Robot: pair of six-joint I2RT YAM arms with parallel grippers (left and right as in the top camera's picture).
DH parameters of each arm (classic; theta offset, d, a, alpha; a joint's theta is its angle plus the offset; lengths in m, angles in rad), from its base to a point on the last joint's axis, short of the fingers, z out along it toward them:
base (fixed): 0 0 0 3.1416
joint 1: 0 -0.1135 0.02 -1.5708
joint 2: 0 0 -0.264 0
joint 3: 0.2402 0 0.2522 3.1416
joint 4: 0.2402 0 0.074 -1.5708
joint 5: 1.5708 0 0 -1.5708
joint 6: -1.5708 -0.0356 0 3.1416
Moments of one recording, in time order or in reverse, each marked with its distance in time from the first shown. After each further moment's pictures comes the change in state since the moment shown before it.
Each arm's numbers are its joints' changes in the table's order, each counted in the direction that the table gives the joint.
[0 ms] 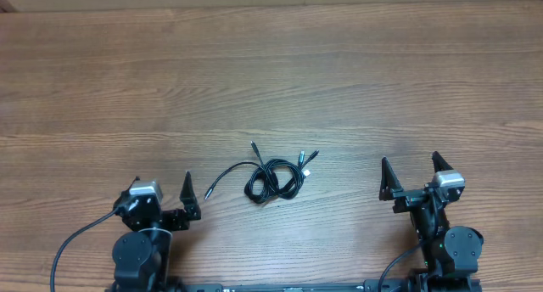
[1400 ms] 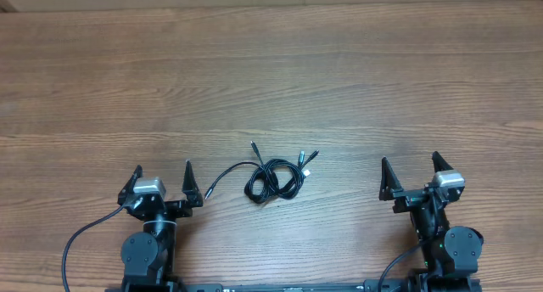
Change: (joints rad) left arm 0.000 0.000 -0.214 -0.404 -0.015 -0.026; right arm 0.000 0.000 0.000 -0.001 0.000 0.000
